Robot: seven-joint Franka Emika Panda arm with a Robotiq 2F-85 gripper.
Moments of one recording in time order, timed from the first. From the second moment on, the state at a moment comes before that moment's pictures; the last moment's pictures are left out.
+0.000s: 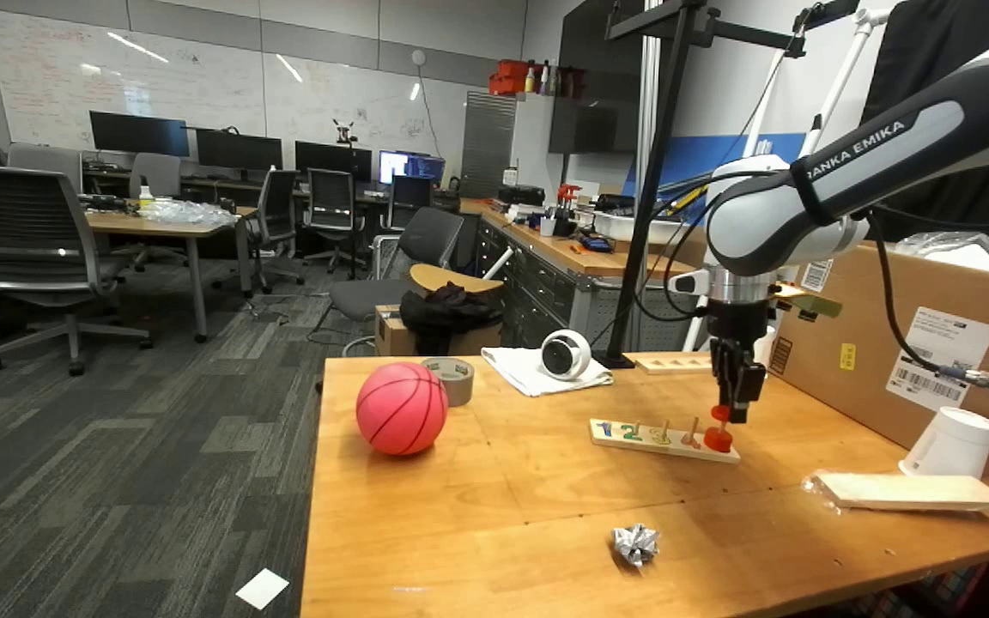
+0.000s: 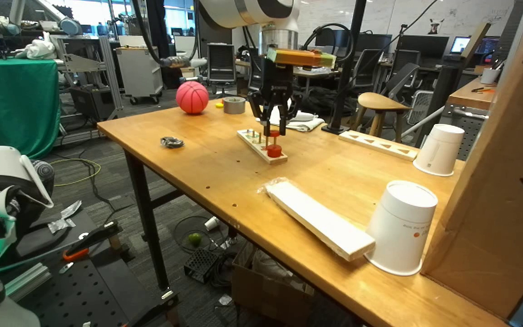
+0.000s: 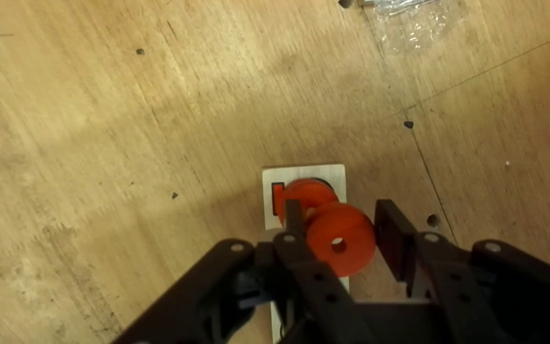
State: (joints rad) arm -0.02 0.26 0.06 -1.95 -0.21 2.06 -1.03
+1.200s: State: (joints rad) arm -0.02 0.26 0.04 -1.95 -0.22 2.06 -1.03
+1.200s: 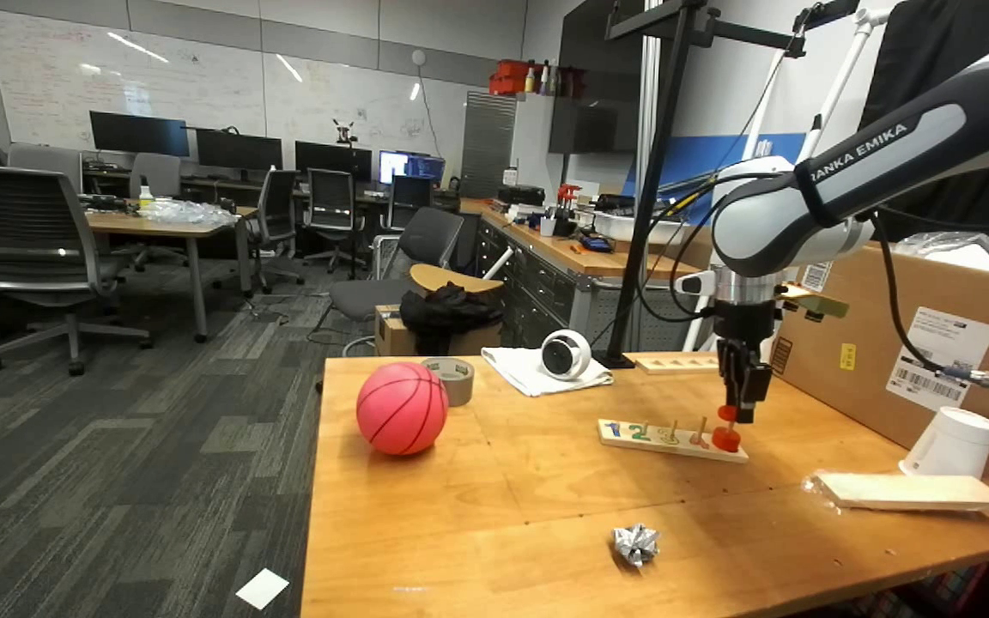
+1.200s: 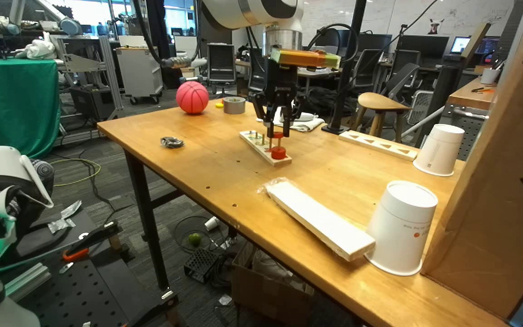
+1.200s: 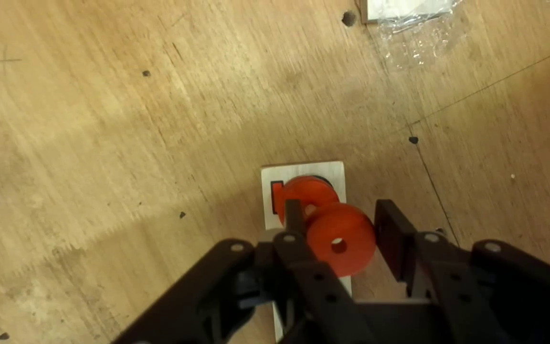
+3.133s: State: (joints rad) arm -0.09 0.25 0.04 -1.96 -0.09 2.11 -1.14
